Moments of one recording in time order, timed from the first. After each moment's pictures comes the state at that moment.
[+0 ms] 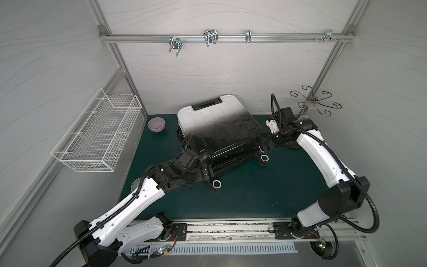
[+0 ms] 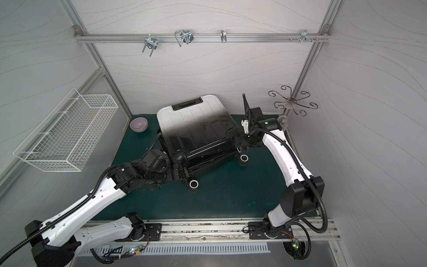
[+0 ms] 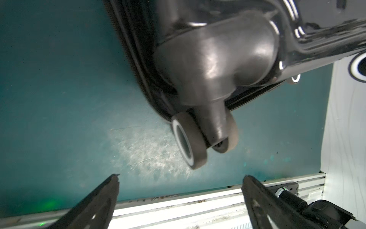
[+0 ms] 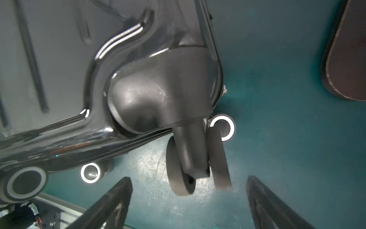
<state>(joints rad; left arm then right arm) -0.72 1.01 0.98 -0.99 -0.06 -0.94 0.34 1.56 1.60 -1.16 -0.16 0.13</state>
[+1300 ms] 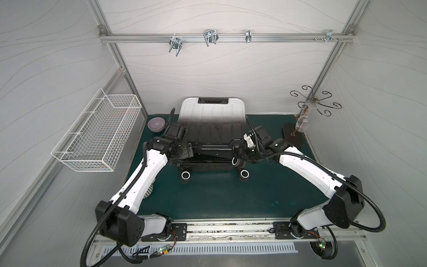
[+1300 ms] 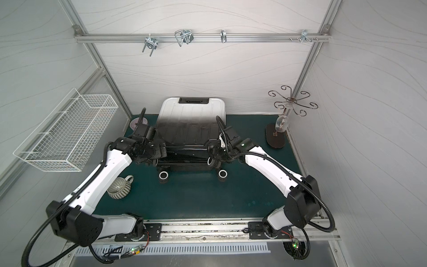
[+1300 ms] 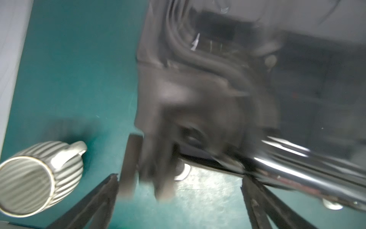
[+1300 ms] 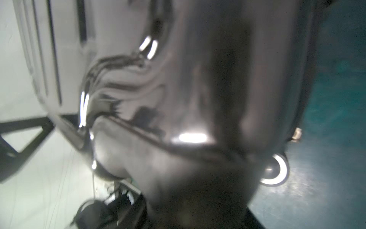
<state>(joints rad) -0.29 1.25 1.28 -1.08 -0.16 -0.53 0.70 1.47 1.26 -0.71 -0.35 0.69</state>
